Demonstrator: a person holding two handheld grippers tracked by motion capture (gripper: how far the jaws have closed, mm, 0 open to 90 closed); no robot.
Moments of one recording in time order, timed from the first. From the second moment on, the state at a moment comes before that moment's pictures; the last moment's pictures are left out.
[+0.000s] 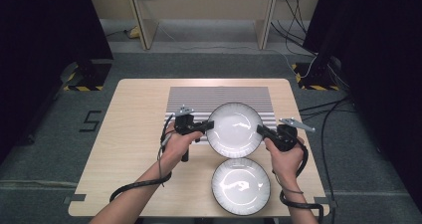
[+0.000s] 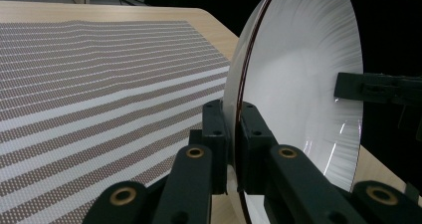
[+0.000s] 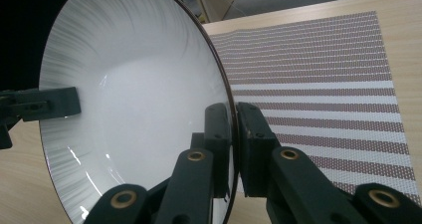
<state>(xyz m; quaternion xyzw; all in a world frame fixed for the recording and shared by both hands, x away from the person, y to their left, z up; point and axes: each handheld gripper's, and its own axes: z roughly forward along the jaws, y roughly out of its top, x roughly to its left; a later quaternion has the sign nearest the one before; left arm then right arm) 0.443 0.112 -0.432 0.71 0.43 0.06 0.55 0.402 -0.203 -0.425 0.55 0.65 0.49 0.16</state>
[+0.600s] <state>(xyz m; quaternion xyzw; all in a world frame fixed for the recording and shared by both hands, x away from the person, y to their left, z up) 0.459 0.117 -0.428 0.71 0.44 0.08 0.55 0.420 -0.195 -0.422 0.56 0.65 0.49 0.16</state>
